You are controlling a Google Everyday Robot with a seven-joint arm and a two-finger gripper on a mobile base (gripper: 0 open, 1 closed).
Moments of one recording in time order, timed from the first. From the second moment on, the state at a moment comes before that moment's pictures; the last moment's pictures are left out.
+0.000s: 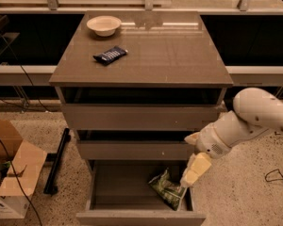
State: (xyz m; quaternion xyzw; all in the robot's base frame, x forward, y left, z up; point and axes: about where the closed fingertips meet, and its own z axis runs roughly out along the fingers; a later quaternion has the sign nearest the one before) arm 0.454 -0.142 0.663 -0.53 0.78 0.29 0.15
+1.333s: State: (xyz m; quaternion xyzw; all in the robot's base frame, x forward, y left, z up) arm 0.475 -0.098 0.500 -0.45 0.80 0.36 0.19
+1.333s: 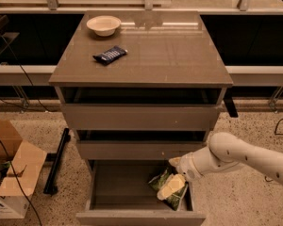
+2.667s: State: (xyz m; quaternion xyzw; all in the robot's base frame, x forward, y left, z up) arm 0.491 -0.083 0.412 -0.41 0.81 0.35 0.21
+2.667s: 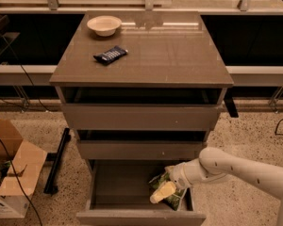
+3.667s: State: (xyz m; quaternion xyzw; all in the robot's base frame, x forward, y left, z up) arm 0.551 -0.123 0.283 -0.34 0.85 0.35 0.20
